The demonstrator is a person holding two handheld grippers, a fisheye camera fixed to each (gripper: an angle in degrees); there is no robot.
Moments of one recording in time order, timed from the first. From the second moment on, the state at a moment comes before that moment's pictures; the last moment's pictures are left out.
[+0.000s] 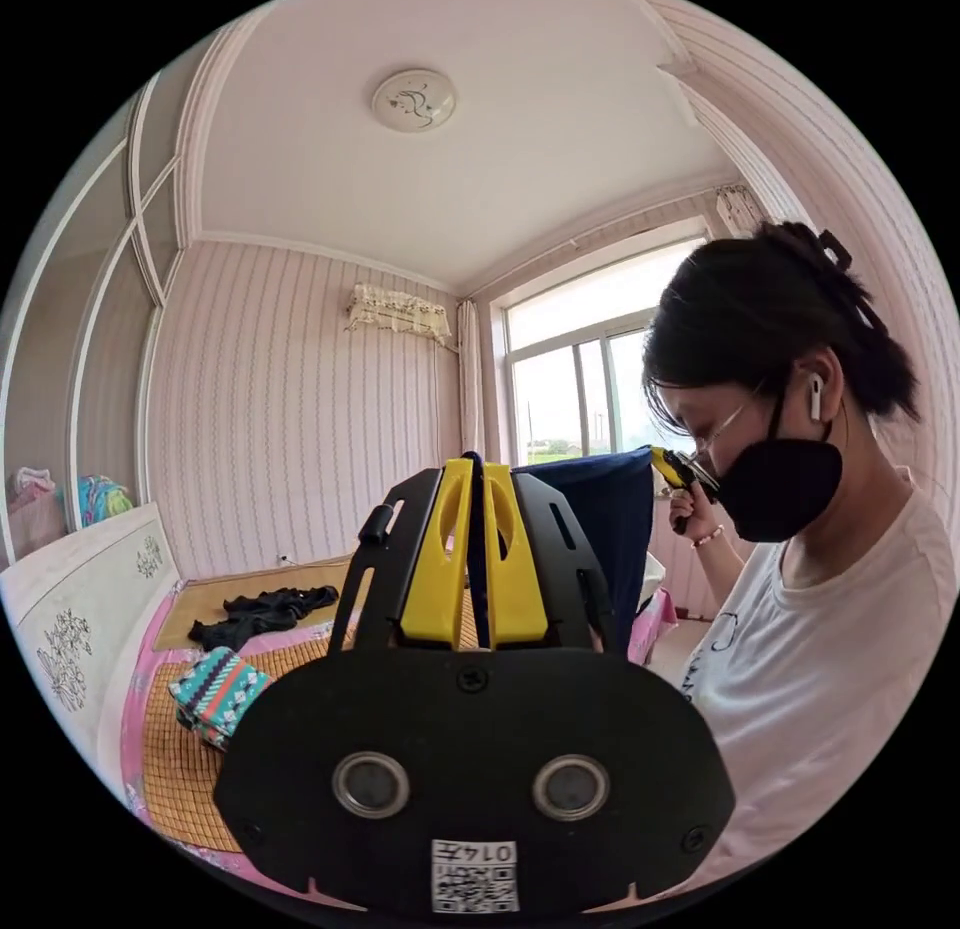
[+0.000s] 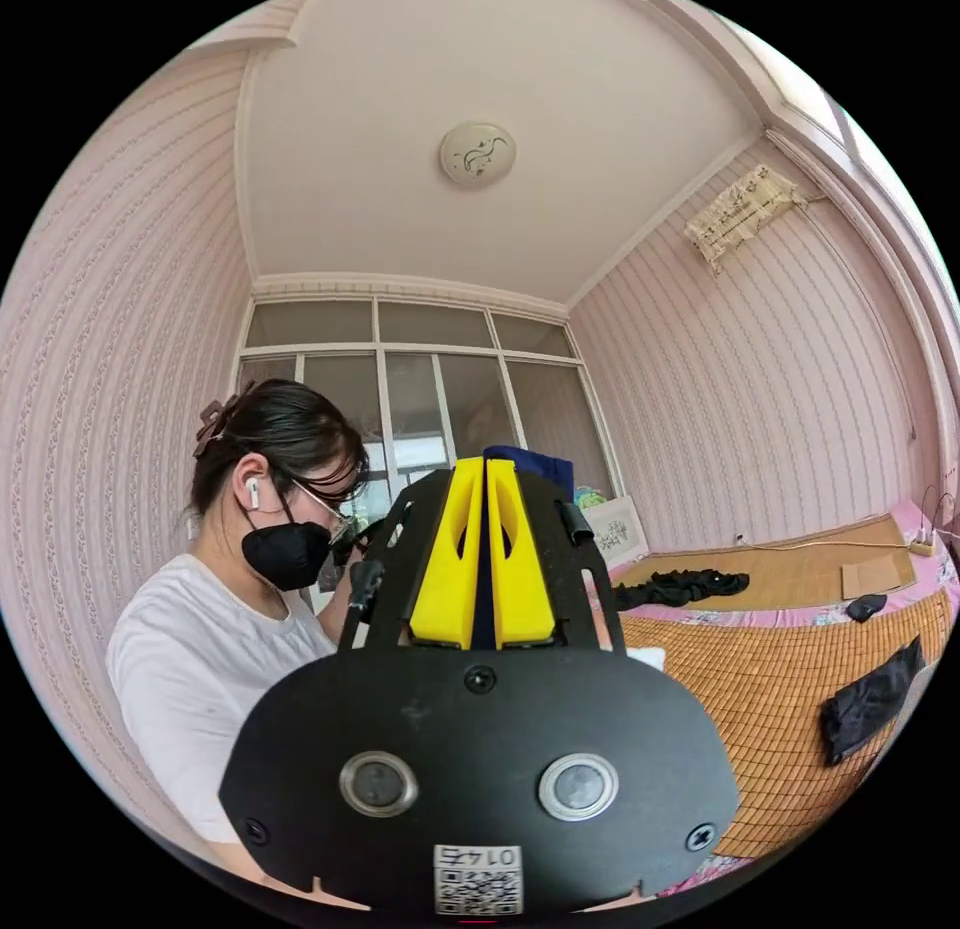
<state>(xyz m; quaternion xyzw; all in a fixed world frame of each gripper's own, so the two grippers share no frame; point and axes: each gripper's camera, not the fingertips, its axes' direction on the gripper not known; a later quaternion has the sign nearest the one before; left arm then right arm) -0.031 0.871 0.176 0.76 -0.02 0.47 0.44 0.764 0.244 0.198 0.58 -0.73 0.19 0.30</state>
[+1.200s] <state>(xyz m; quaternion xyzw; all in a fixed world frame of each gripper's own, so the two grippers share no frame) -0.090 0.107 0.314 0.42 -0.04 0.18 0.89 0.371 -0.059 0.307 0.02 -0.76 0.18 0.62</state>
